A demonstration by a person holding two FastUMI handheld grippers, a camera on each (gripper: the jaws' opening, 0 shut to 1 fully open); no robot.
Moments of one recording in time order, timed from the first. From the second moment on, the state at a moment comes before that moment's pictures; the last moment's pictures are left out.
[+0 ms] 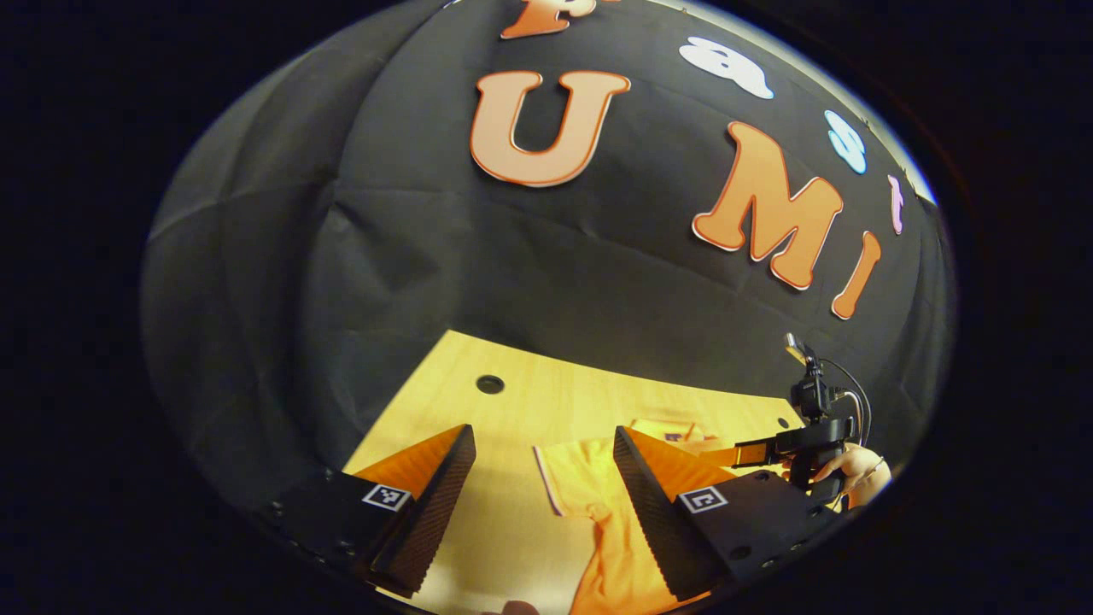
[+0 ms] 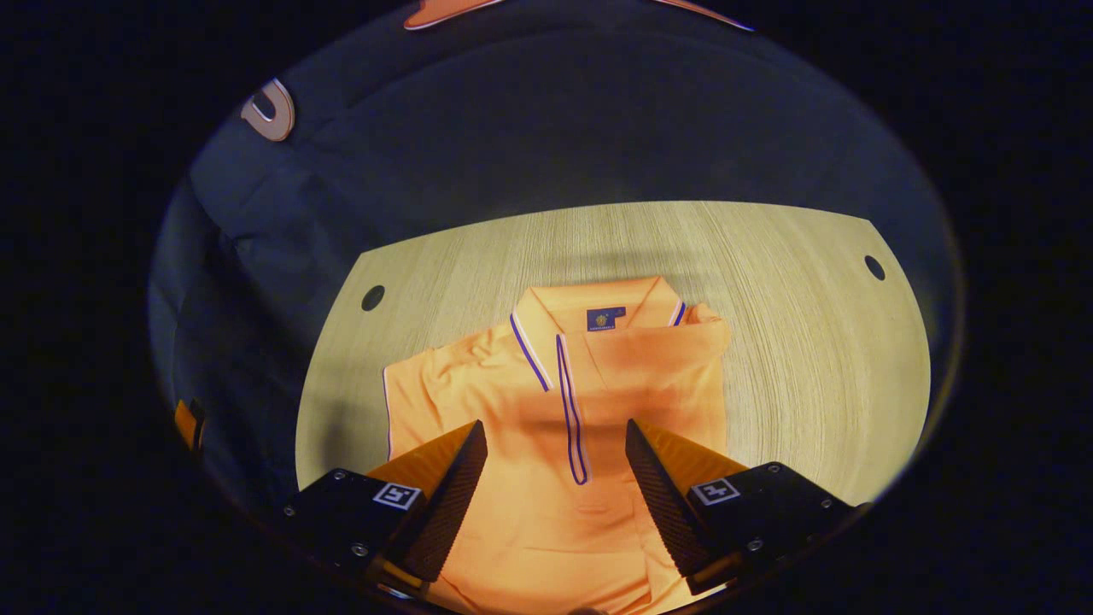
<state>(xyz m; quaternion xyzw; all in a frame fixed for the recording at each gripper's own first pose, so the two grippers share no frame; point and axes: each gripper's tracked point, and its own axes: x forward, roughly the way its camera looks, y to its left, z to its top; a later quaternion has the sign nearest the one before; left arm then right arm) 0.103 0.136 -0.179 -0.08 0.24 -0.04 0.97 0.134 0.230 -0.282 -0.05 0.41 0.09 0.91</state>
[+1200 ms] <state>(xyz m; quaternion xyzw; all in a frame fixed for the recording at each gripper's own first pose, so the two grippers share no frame) 0.175 0.094 -0.409 -0.03 0.57 0.05 0.82 0.092 0.144 -0.165 0.00 0.33 0.16 0.93</state>
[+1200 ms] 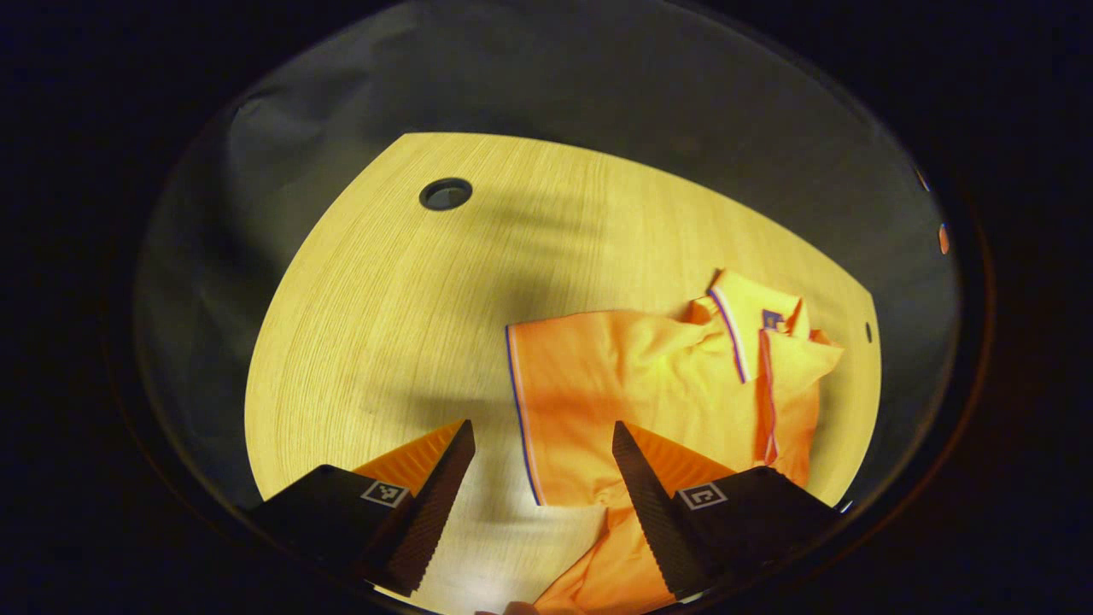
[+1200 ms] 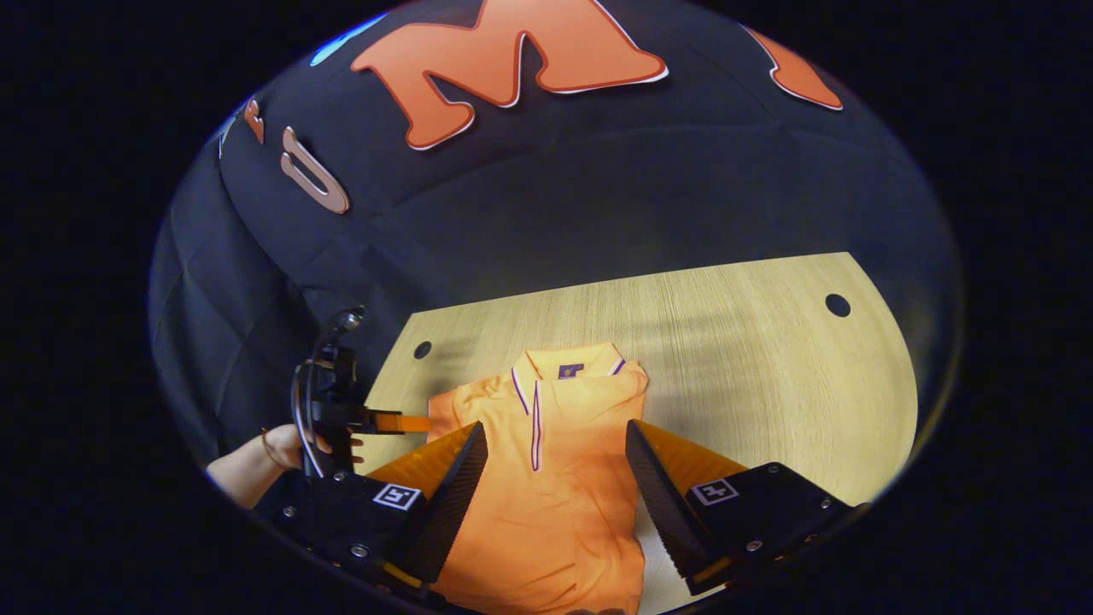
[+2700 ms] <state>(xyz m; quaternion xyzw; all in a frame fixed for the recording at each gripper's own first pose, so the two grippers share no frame) 0.170 -0.011 -0.333 0.02 0.51 -0.01 0.86 0.083 0.086 -0.151 0.03 0.32 0.18 0.93</state>
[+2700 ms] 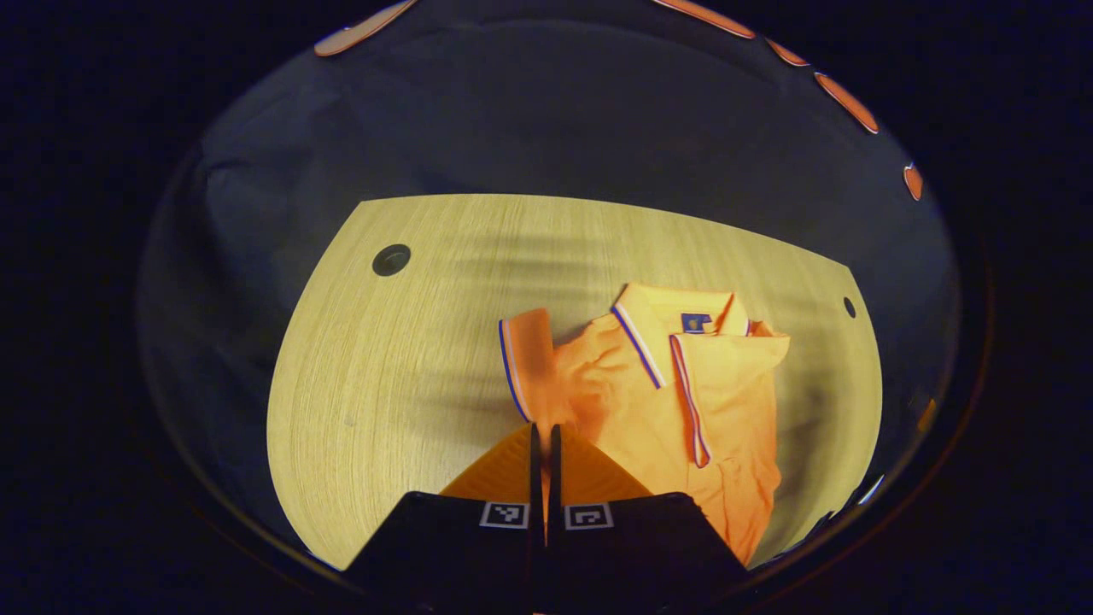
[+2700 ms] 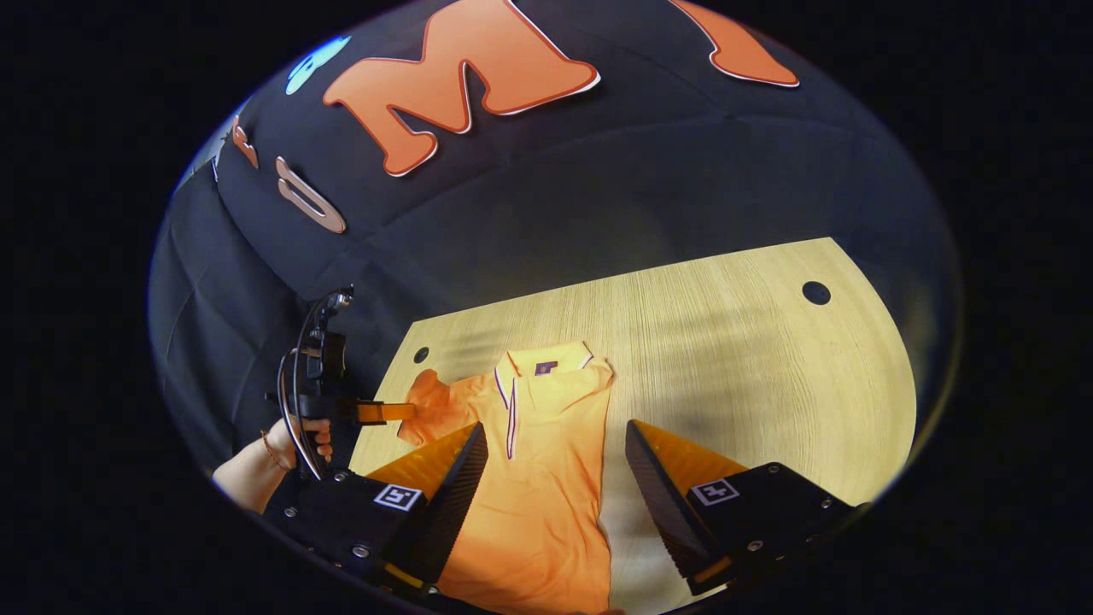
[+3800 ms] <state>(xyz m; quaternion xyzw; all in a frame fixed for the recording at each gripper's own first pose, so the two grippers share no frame) 0.140 -0.170 -0.386 0.02 0.56 -0.10 0.82 0.055 0.025 -0.161 0.03 0.33 0.15 0.93</state>
